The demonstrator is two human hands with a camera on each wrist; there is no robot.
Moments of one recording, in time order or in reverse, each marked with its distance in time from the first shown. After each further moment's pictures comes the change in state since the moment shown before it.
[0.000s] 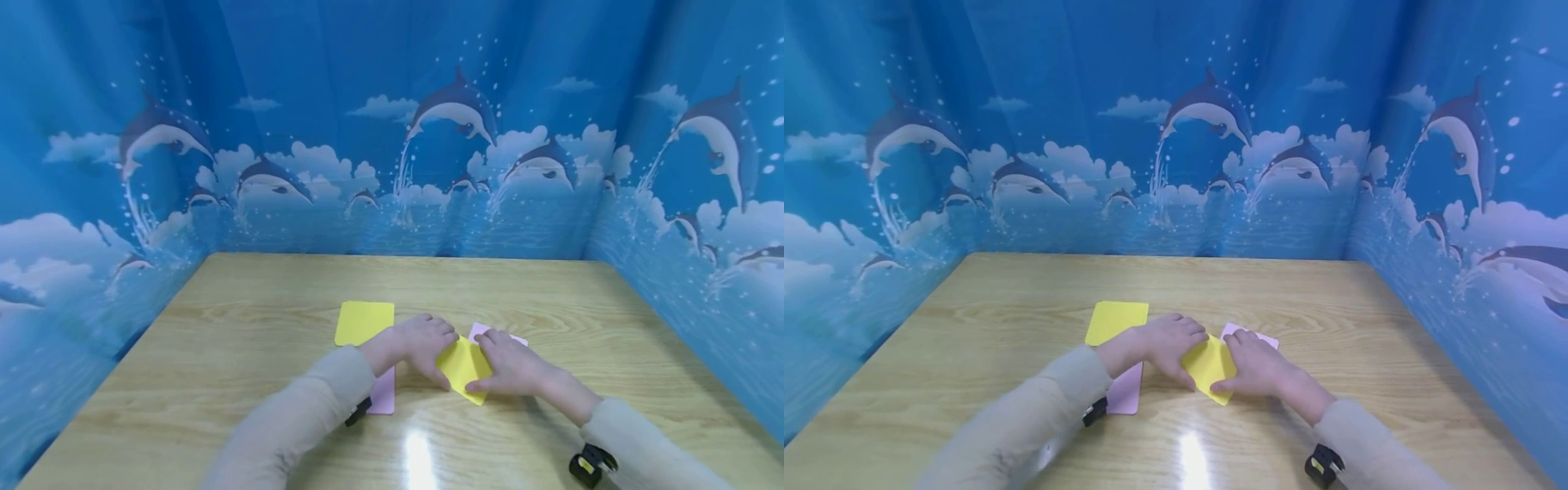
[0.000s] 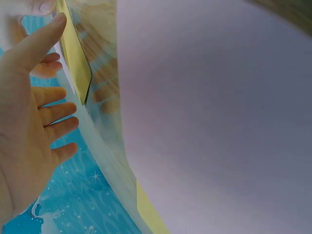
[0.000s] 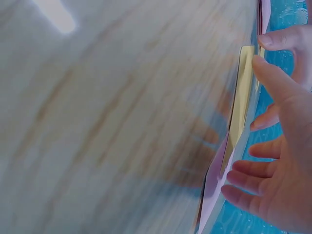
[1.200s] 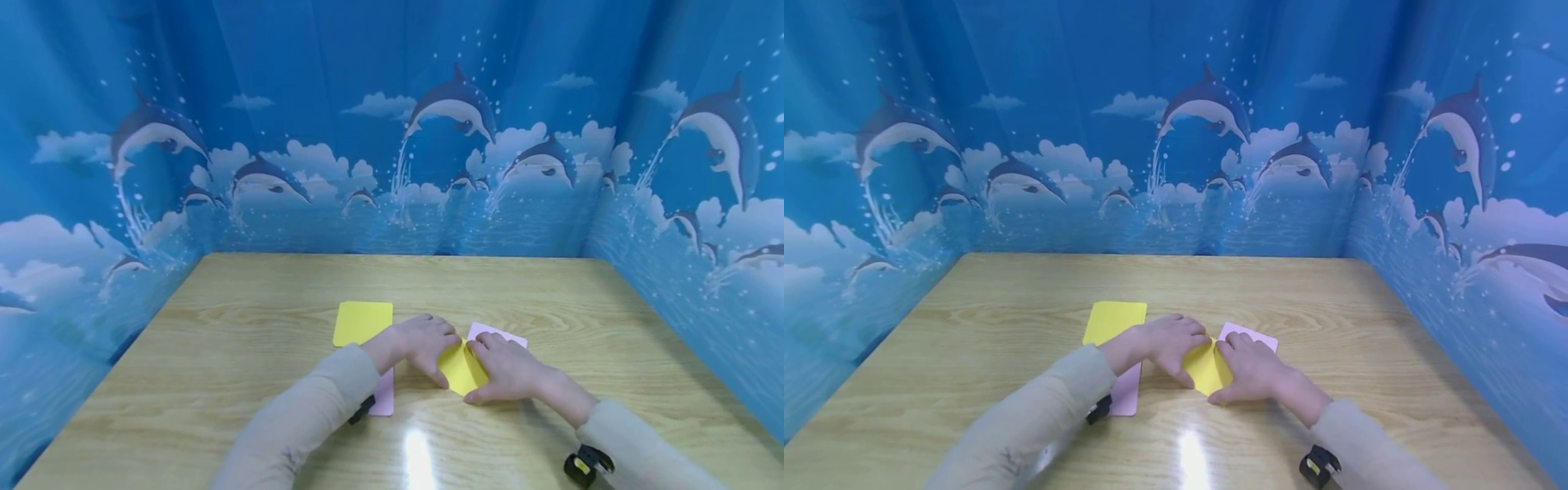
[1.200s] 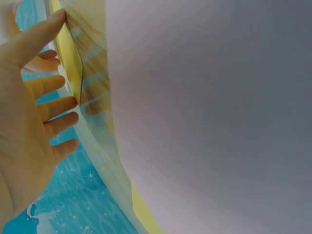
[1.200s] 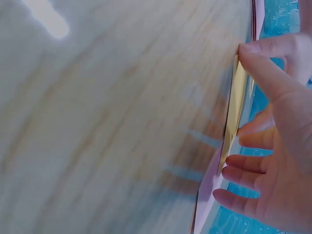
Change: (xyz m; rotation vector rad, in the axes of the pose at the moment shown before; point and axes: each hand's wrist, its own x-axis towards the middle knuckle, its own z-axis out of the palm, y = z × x) left_hand 0.010 -0.005 0.004 -0.051 -0.027 0.029; right_hand 0.002 -0.004 0.000 -0.059 -0.053 -0.069
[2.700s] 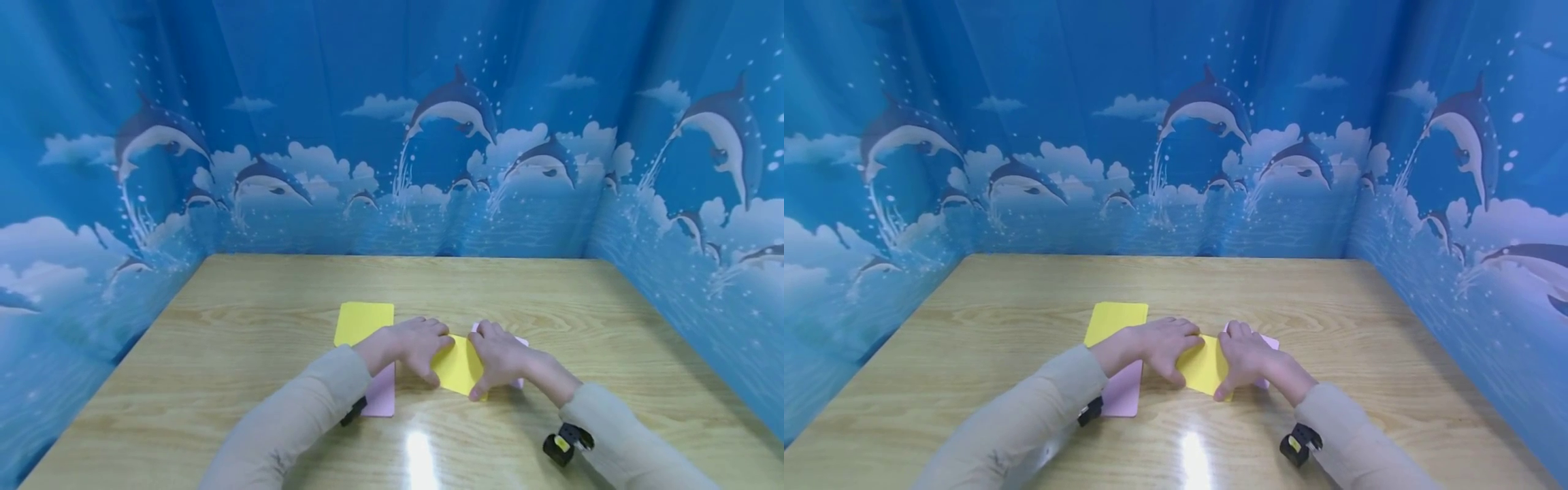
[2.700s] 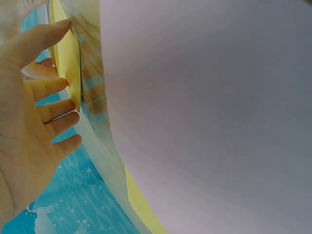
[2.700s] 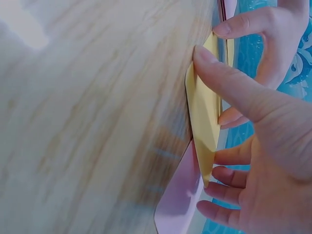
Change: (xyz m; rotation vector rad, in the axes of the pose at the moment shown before) left_hand -0.010 -0.003 0.001 -0.093 -0.022 -0.039; right_hand 0.020 -0.002 -0.016 0.095 -0.131 0.106
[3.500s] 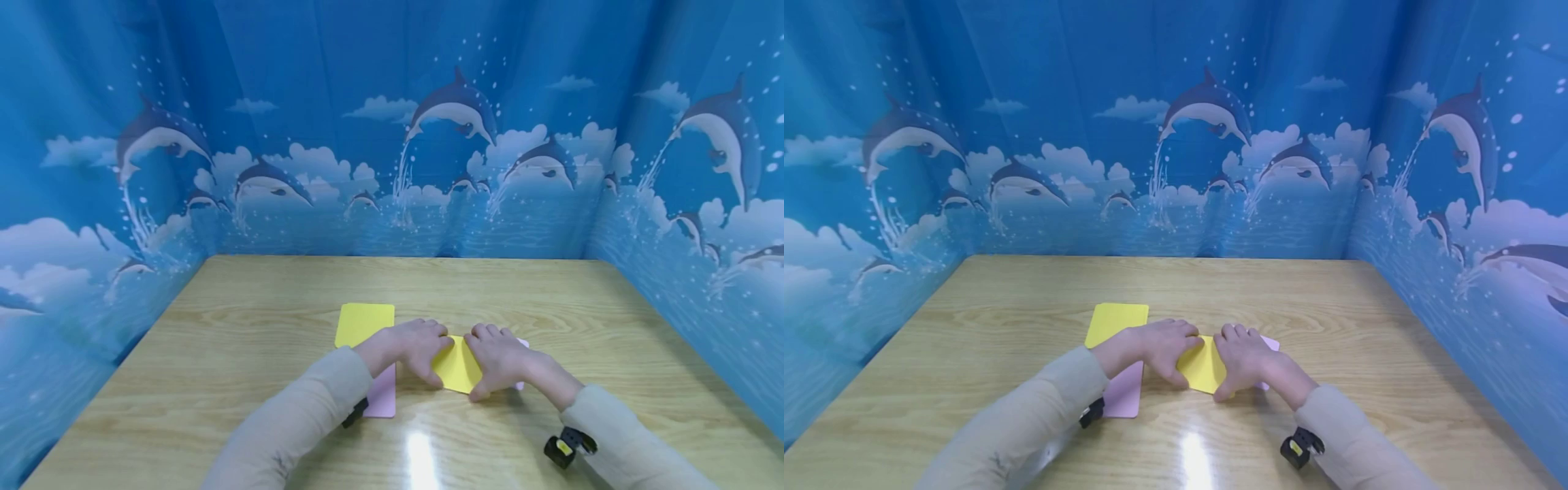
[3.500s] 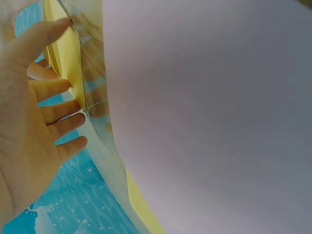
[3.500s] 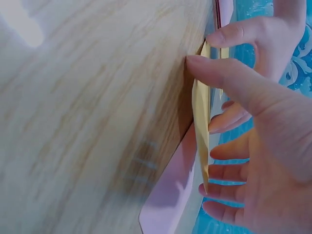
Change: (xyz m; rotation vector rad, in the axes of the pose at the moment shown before) left_hand -0.001 0.002 -0.001 0.033 0.016 0.009; right_hand -0.002 -0.006 -0.002 -0.142 -0.004 -0.033
